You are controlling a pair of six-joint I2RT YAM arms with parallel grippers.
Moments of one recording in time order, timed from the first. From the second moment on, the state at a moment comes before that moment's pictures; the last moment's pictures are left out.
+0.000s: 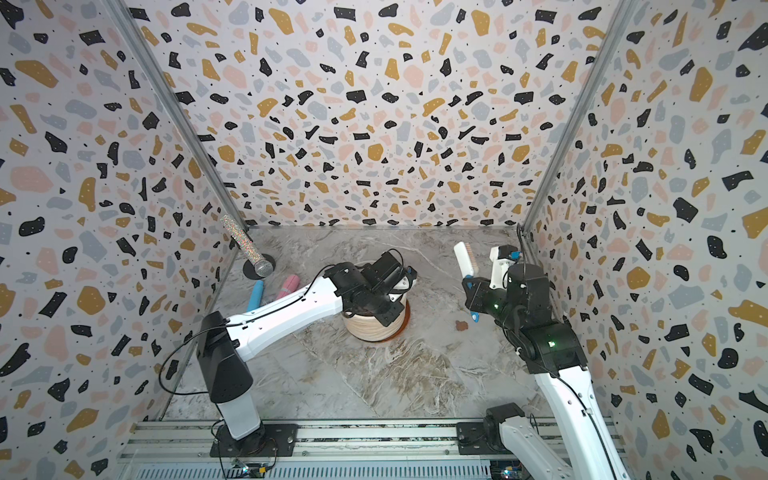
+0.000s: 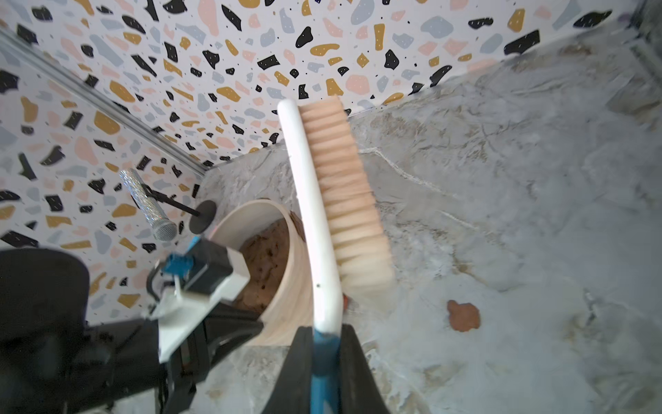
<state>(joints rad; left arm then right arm) -0.93 1.84 1.76 -1.02 -0.08 -0.13 0.25 0.81 1.12 -0.80 -0.21 0.41</state>
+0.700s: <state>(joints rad) -0.78 1.78 1.94 -1.11 -0.10 -0.28 0.32 0.74 0.95 -0.97 -0.41 -0.15</state>
